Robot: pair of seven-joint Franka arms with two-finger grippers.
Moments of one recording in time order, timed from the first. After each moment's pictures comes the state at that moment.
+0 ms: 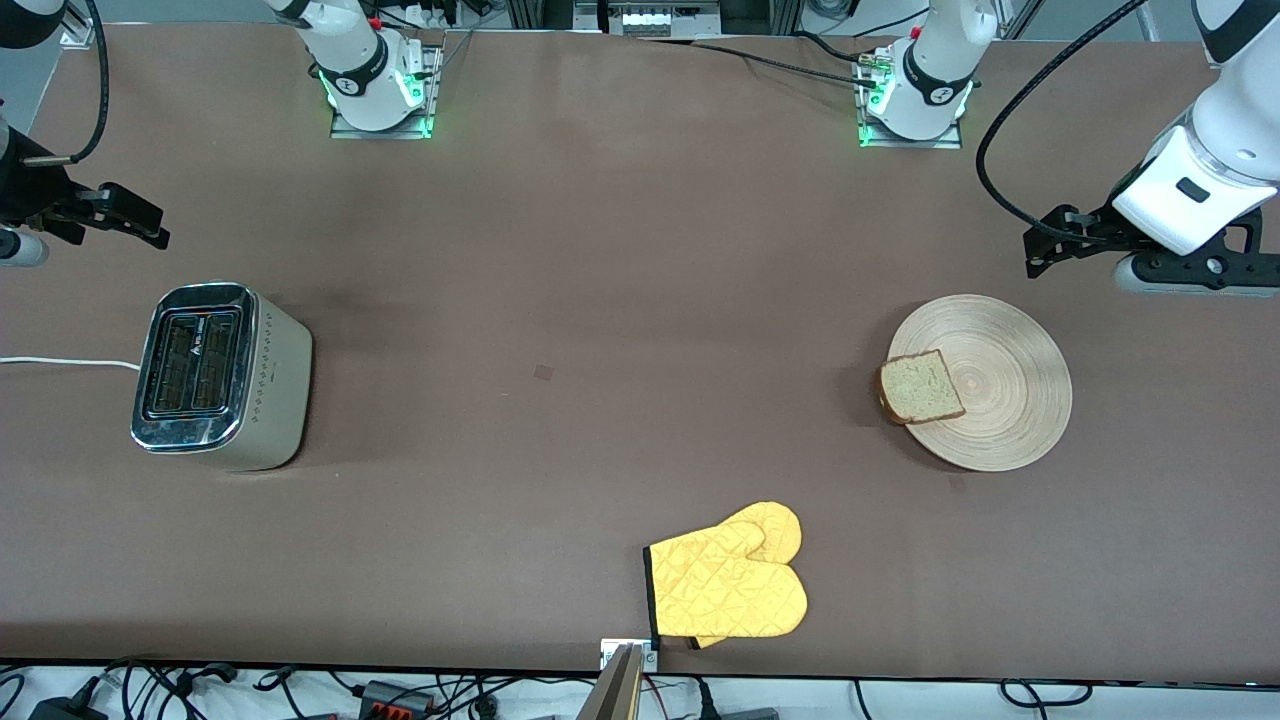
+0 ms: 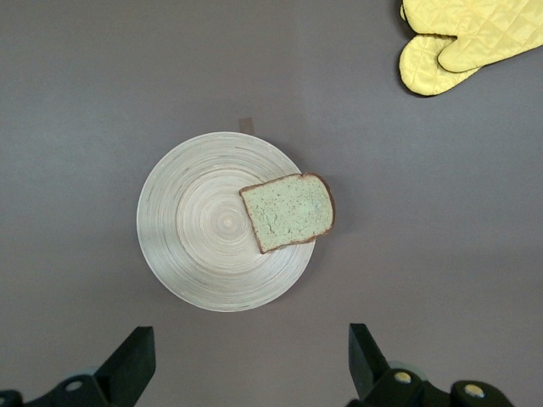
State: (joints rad) left arm -0.02 0.02 -0.10 -1.61 0.04 1.64 -0.09; right arm -0.04 -0.06 -0.02 -1.75 -0.03 1.64 -0.02
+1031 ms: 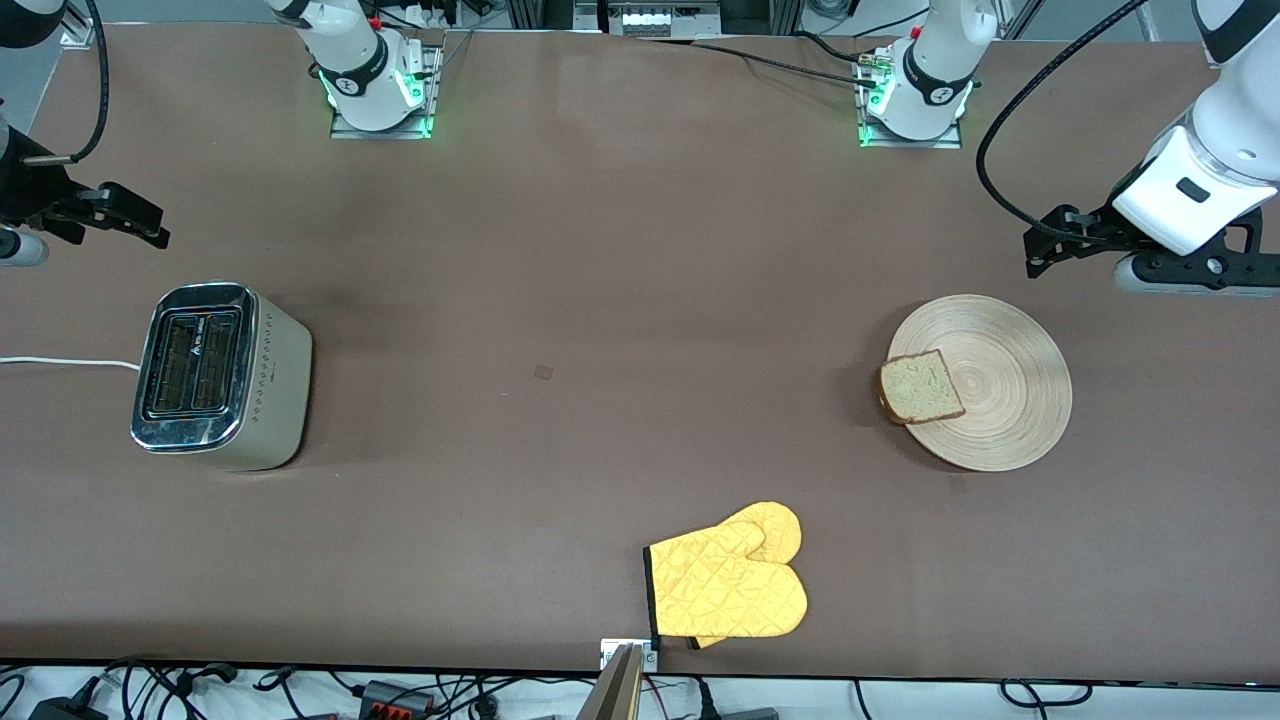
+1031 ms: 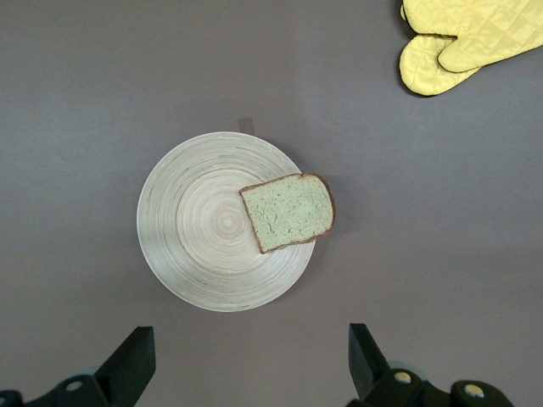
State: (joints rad) left arm -0.02 0.02 -0.10 -1.61 0.04 1.64 -0.09; right arm -0.04 -0.05 -0.02 -1.75 -0.03 1.64 -0.02
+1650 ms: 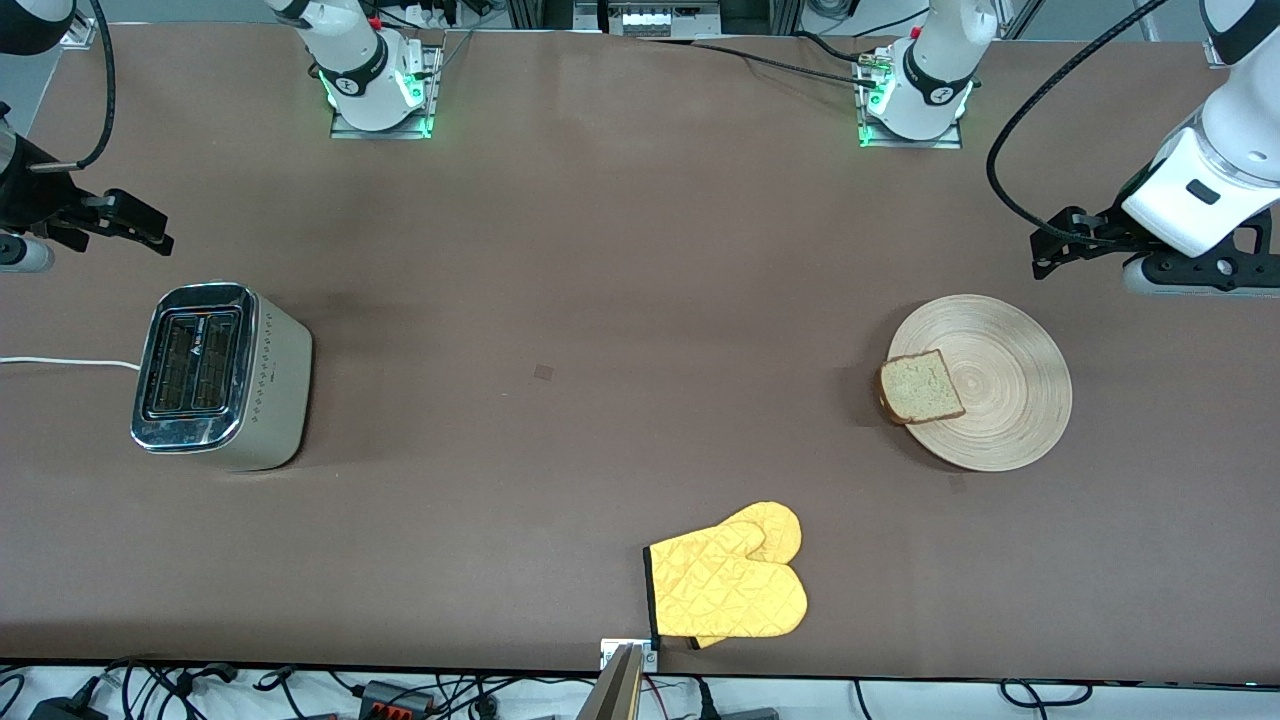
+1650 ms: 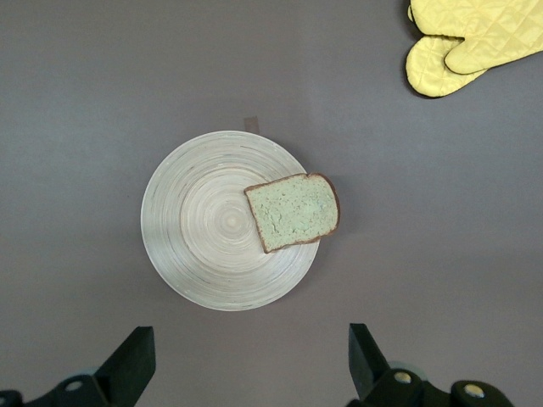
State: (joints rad) left arm -0.01 0.02 -0.09 -1.61 0.04 1.64 -0.09; right arm -0.04 -0.04 -0.01 -1.75 -0.03 1.67 -0.02
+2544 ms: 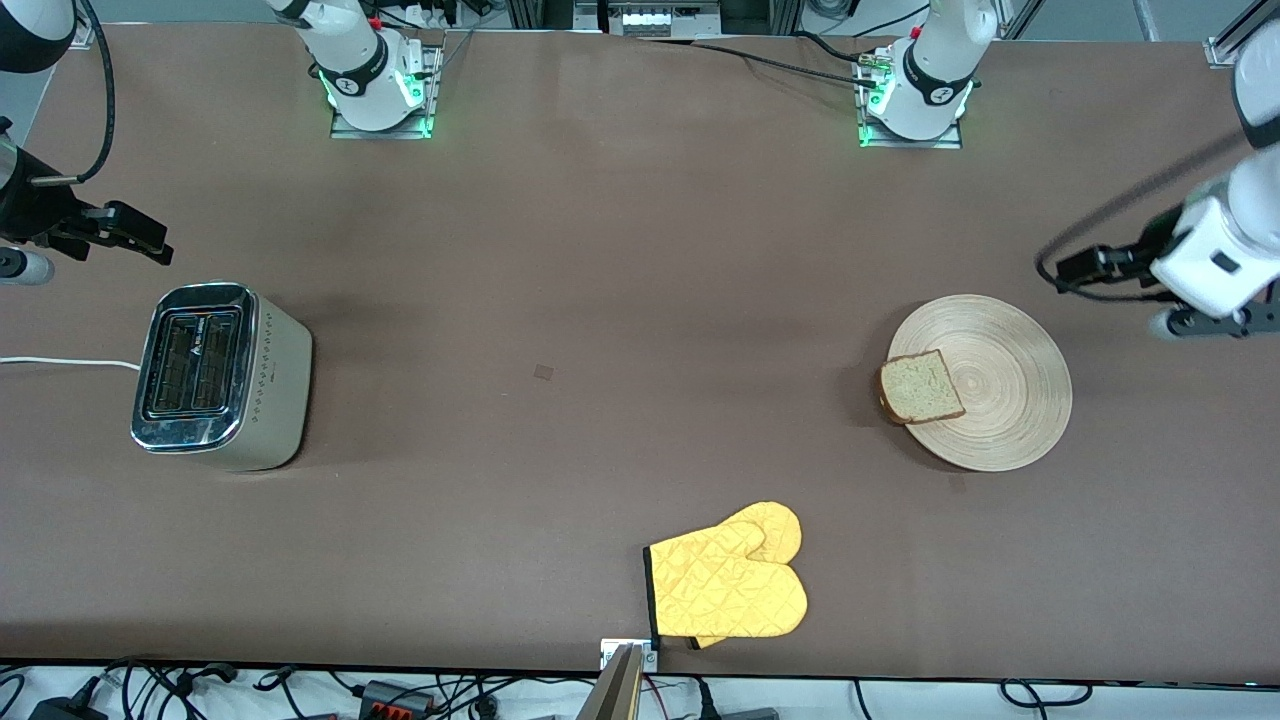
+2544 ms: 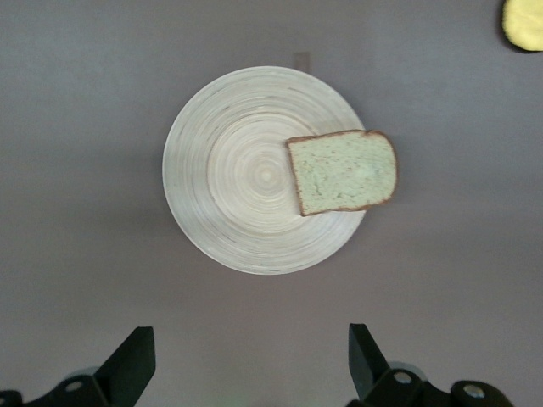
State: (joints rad) left arm 0.11 0.14 -0.08 -1.61 0.04 1.56 -0.09; right arm -0.04 -0.03 -0.02 -1.75 -0.03 1.69 -0.02
